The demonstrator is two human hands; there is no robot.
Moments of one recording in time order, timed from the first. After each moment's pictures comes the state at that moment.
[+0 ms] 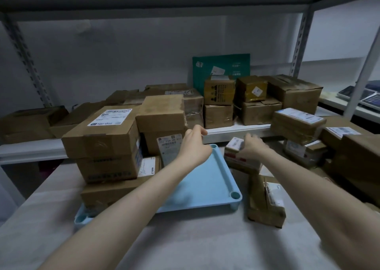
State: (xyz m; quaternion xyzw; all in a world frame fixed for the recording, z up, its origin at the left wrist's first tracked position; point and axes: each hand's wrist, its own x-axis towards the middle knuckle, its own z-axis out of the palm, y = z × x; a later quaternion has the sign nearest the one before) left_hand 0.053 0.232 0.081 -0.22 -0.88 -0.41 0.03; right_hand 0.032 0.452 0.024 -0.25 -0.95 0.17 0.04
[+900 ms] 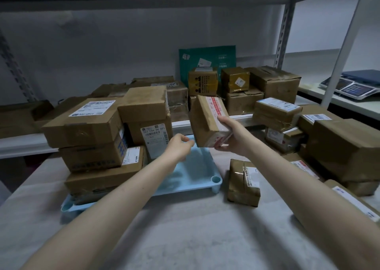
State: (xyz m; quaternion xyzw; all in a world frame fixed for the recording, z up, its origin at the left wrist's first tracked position) left_hand 0.060 0.240 0.047 -0.09 -0.83 -0.53 -0.11; right_hand 0.091 0.426 0.048 -0.15 -0.62 0.77 0.02
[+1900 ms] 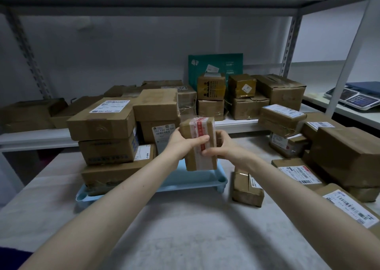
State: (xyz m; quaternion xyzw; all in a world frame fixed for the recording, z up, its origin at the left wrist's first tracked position) left_hand 0.084 0.210 0.068 -0.13 -0.74 -0.65 -0.12; right_hand 0.119 0.381 0.038 0.00 -0.77 0.64 0.02
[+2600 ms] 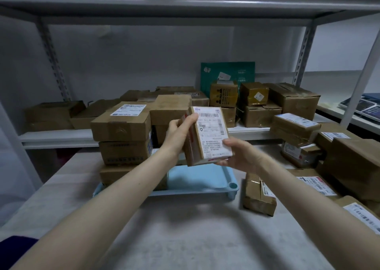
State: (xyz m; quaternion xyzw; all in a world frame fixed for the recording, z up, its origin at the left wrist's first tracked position) left_hand 0.089 0.176 0.101 -0.11 -0.70 -0.70 -0.08; right_hand 0.128 0.373 0.061 0.10 -0.62 0.77 -0.14
